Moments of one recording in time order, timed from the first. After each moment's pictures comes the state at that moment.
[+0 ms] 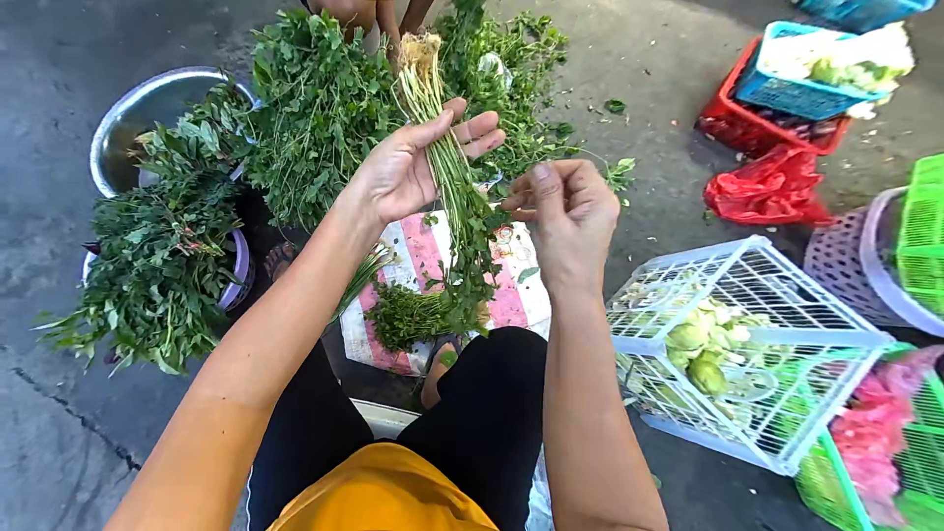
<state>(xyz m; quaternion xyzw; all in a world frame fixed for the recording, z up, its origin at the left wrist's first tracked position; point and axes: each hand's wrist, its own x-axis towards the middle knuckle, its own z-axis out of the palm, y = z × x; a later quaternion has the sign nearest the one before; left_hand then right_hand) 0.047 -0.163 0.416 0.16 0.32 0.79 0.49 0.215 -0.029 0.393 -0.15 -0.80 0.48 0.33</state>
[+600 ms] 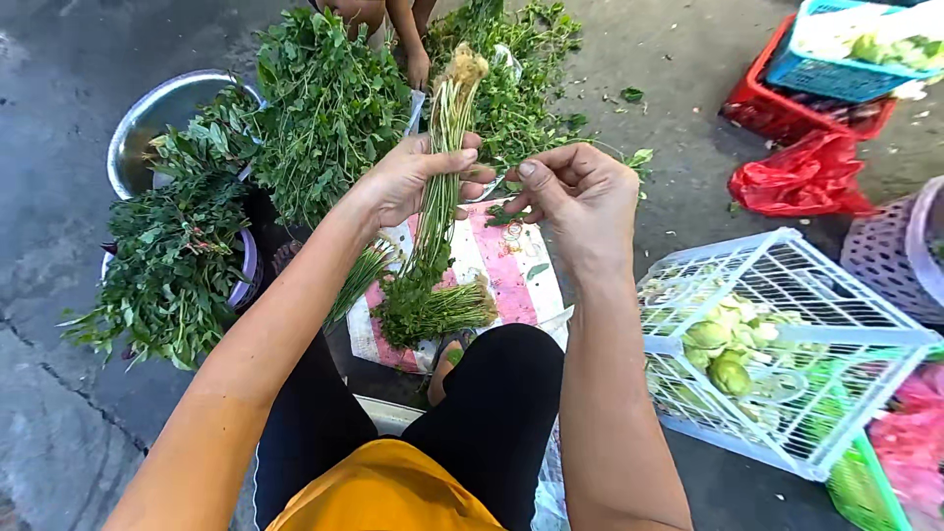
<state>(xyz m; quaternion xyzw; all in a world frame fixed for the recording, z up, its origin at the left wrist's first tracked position) 0.055 -0.166 0.418 0.22 0.52 0.66 0.49 0.208 -0.007 0.402 -0.15 -0.80 0.50 0.29</state>
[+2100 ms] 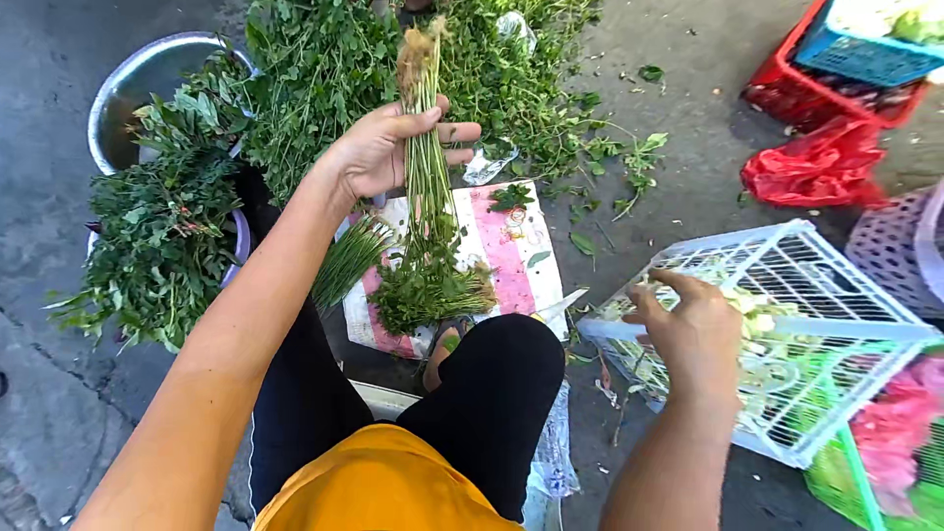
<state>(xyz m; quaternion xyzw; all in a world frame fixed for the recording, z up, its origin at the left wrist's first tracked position) 0.014 -0.176 0.391 0.24 0.45 0.69 0.51 0.371 0.066 0.335 -0.43 -0.87 0.23 0.05</state>
